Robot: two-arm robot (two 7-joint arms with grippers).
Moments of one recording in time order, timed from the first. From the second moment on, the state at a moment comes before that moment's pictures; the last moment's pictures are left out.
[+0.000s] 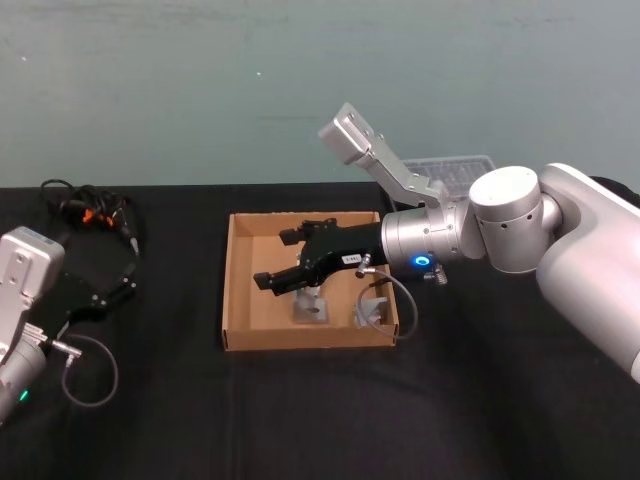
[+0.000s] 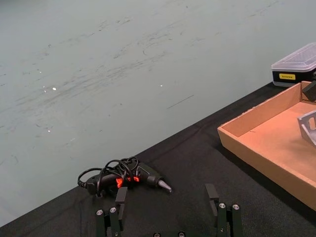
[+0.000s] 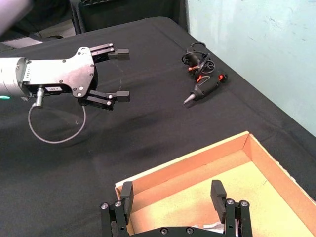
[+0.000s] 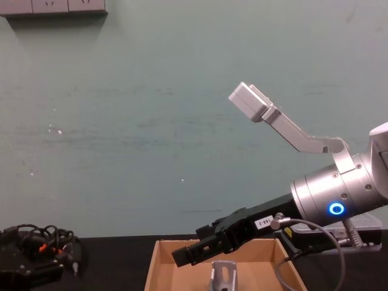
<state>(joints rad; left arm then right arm) -0.20 0.60 0.45 -1.41 -0.25 -0.12 0.03 0.88 0.29 -0.82 -0.92 0.42 0.26 0.83</state>
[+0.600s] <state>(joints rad) -0.20 0.60 0.45 -1.41 -0.25 -0.12 0.03 0.75 0.38 -0.73 -1.10 0.47 0.15 0.81</state>
